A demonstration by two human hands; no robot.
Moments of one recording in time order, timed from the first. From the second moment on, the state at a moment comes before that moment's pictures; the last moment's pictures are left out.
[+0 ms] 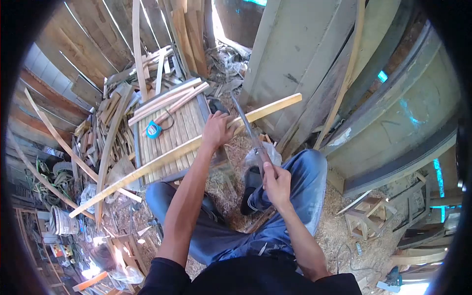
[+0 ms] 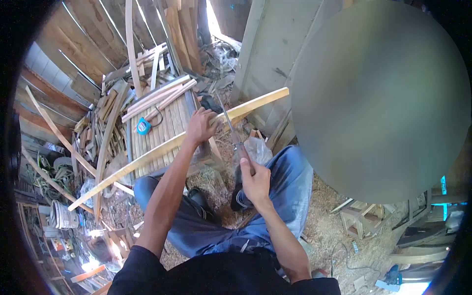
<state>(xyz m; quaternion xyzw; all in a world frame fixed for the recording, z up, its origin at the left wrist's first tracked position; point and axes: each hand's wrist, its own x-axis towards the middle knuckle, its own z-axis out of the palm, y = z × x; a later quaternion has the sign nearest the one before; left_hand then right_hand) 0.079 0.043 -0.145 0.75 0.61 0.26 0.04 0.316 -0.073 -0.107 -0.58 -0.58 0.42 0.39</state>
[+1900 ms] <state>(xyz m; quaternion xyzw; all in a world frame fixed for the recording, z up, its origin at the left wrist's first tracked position) 0.090 0.041 -0.146 0.74 0.61 0.29 0.09 0.322 -0.052 -0.119 -0.60 -0.54 0.47 0.35</state>
